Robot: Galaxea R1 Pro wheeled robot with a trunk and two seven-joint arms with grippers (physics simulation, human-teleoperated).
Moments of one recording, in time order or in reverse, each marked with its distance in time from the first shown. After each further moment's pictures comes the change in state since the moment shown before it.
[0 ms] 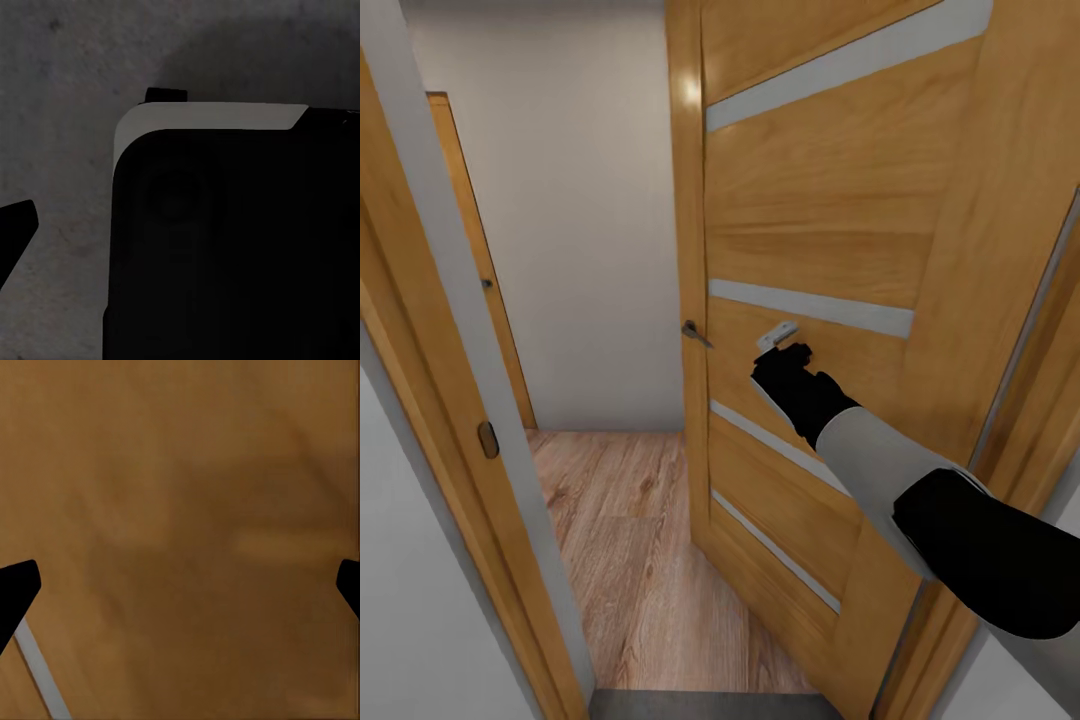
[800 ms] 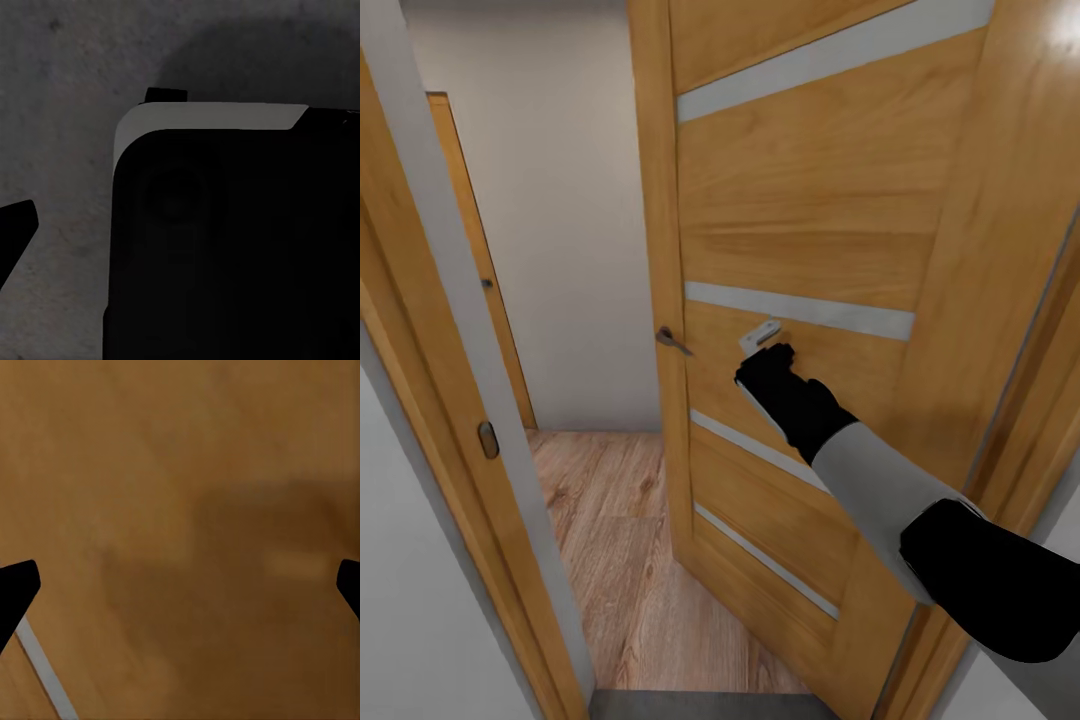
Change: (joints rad) left arm 0.000 0.000 0.000 0.000 0.000 0.000 0.000; right arm 0.081 0.000 0.007 -0.236 0.005 0.100 0.043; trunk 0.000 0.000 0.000
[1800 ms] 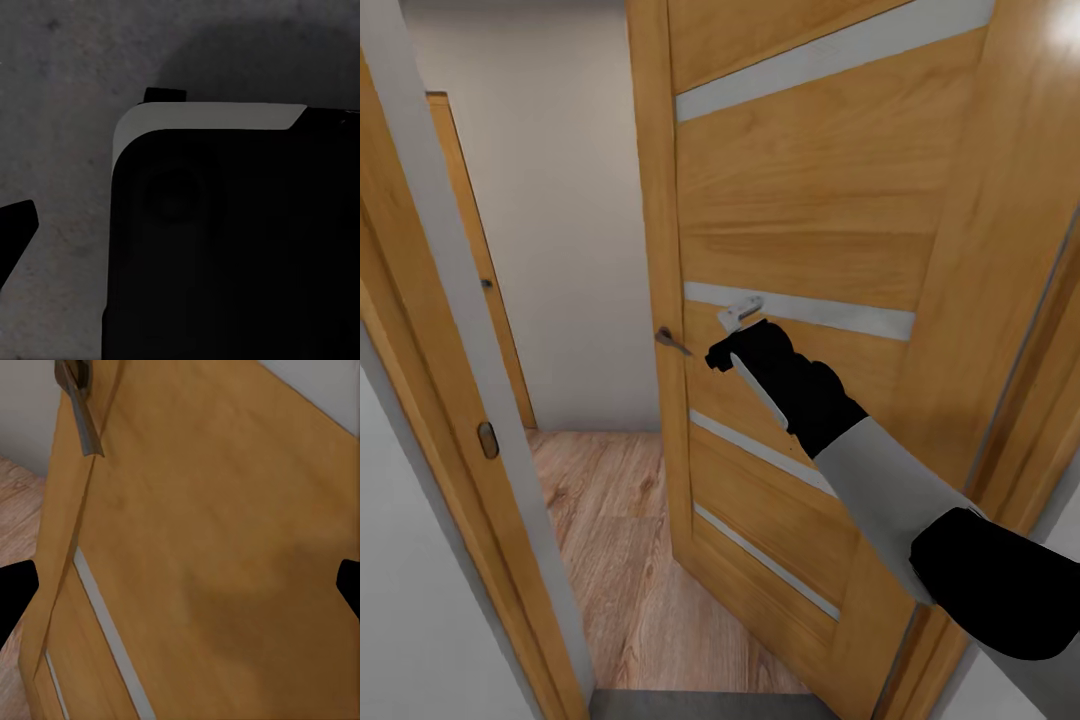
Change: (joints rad) left arm 0.000 0.000 0.000 0.000 0.000 0.000 -0.002; right arm -0.002 0.000 -0.025 -0.245 -0.092 0.079 0.127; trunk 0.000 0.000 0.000
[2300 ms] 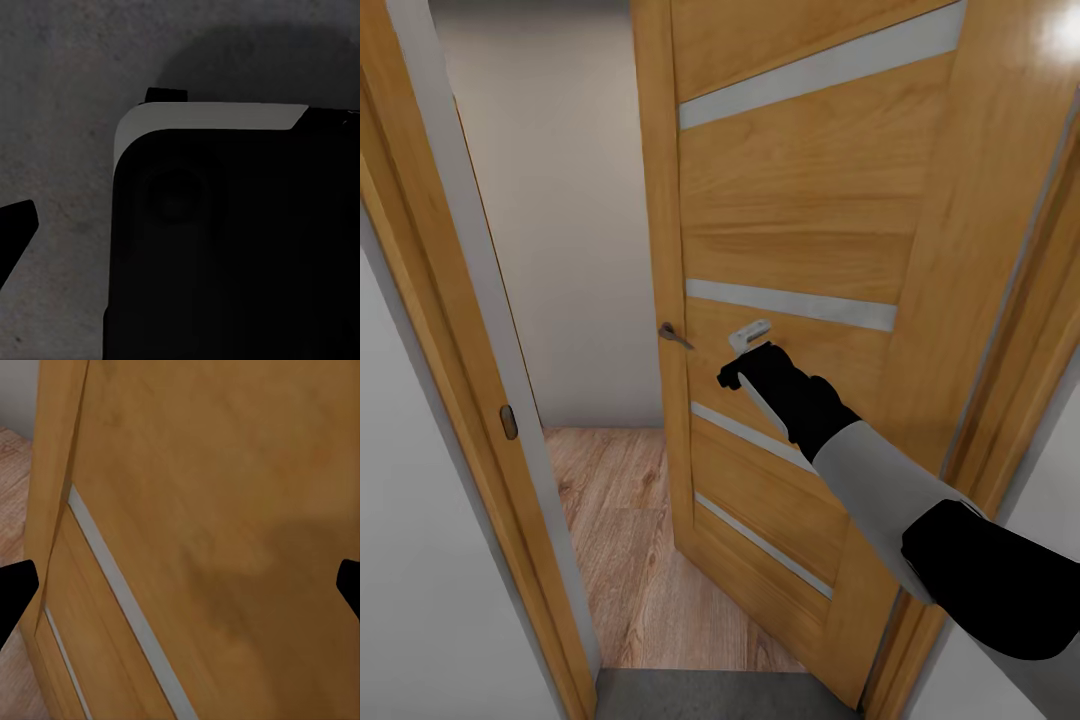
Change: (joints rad) left arm 0.000 0.000 0.000 0.000 0.000 0.000 0.004; right arm 0.000 0.000 -0.001 0.210 0.004 -0.122 0.002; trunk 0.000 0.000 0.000
